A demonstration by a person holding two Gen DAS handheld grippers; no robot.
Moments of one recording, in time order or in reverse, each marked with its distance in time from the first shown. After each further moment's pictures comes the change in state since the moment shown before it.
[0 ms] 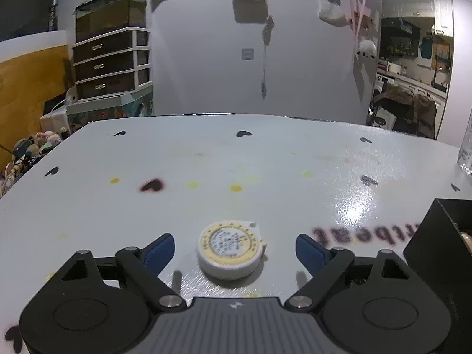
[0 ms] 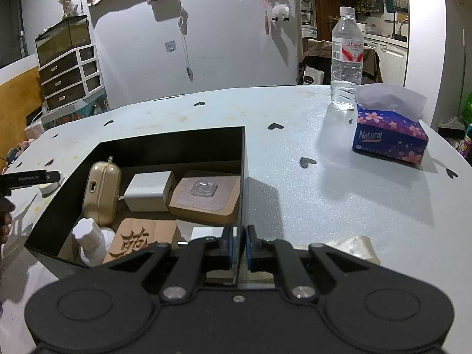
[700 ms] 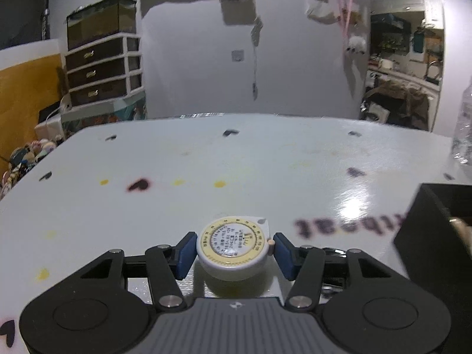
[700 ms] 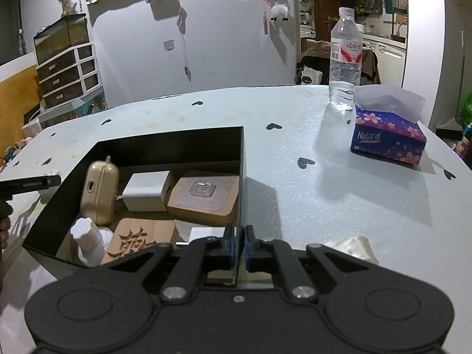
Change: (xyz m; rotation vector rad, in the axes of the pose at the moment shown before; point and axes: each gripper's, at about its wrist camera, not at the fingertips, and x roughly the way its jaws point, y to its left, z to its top) left arm -0.013 -0.016 -0.008 0.035 -0.027 -0.020; right arm 0.001 0.002 0.000 -0.005 0.001 -0.014
